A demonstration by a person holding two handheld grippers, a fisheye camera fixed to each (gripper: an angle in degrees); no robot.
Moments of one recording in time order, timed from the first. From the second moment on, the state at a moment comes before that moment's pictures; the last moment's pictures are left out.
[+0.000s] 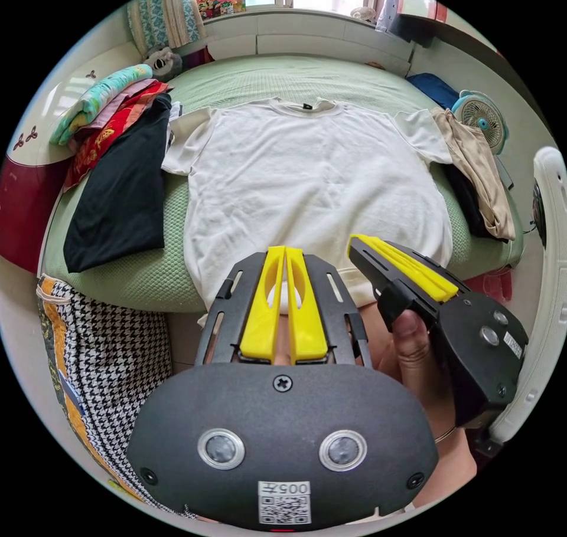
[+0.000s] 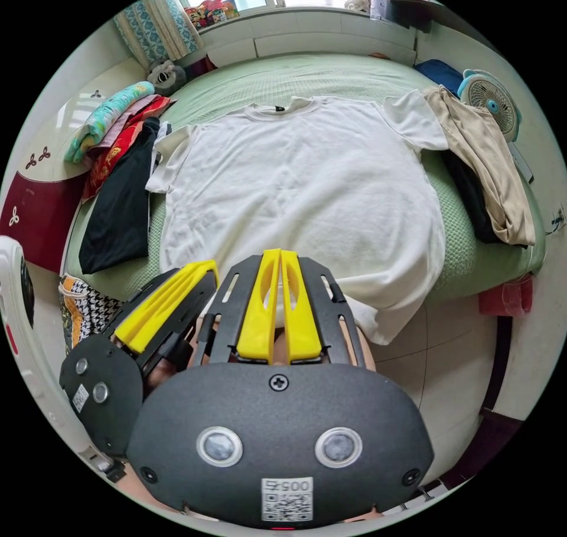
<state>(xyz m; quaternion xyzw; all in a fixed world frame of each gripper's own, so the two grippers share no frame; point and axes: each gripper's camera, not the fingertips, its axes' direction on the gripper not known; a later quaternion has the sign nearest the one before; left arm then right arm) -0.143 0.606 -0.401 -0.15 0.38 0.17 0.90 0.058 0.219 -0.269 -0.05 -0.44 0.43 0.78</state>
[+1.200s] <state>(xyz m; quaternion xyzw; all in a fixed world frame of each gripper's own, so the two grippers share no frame) -0.306 0.524 -0.241 -0.17 0.44 0.04 0.88 0.117 0.135 -0.328 0.02 -0.47 0.37 0.80</state>
